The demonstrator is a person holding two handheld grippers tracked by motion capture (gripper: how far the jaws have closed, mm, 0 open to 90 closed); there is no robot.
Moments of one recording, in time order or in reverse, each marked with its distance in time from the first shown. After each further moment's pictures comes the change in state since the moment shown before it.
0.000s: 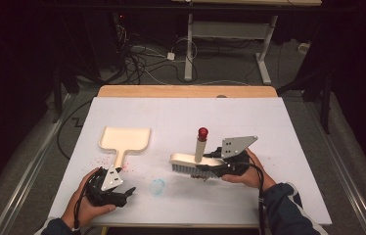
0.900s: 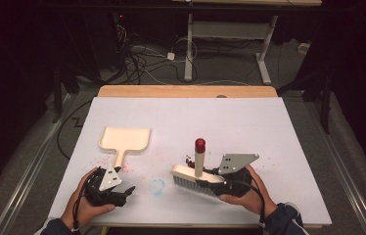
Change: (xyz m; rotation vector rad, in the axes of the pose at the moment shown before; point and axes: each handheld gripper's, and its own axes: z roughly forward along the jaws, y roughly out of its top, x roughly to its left) left arm 0.000 0.001 -0.004 -0.019 0.007 -0.004; right arm 0.060 0.008 -0.006 0.099 -0.087 0.170
